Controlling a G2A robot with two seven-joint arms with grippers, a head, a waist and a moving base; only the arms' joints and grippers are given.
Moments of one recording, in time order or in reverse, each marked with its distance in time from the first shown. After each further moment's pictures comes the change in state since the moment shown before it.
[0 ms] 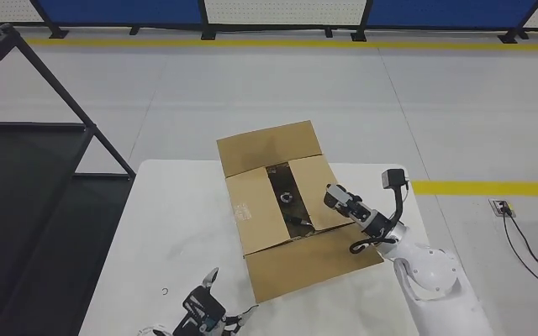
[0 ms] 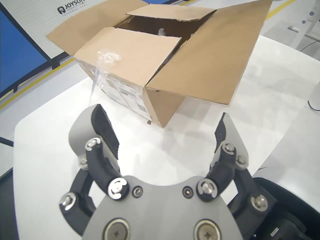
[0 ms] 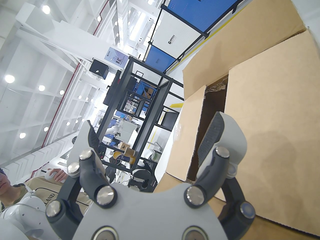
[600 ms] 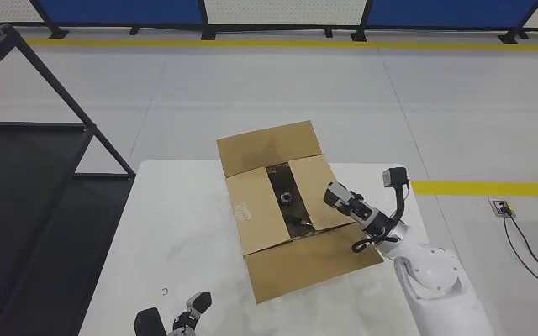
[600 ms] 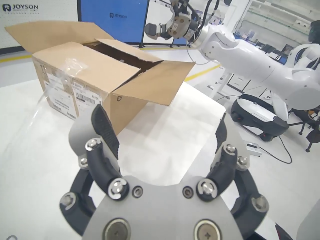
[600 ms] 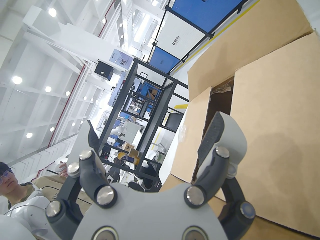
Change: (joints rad) left arm 0.135 0.036 -0.208 0.070 -0.418 -0.433 0.191; right arm 0.015 0.007 -0.010 0.007 0.040 -0.008 -0.002
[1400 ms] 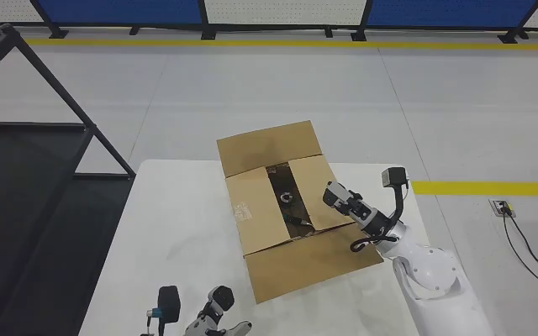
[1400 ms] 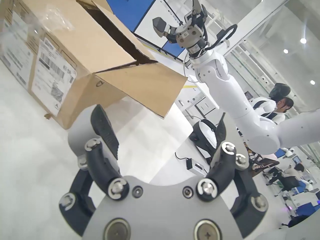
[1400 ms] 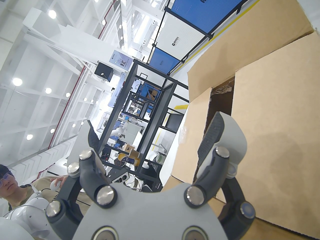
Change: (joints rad) left arm -0.106 0.001 0.153 0.044 -0.570 0.109 -0.318; right arm -0.007 0.002 -0.007 -0.012 0.003 0.007 -0.010
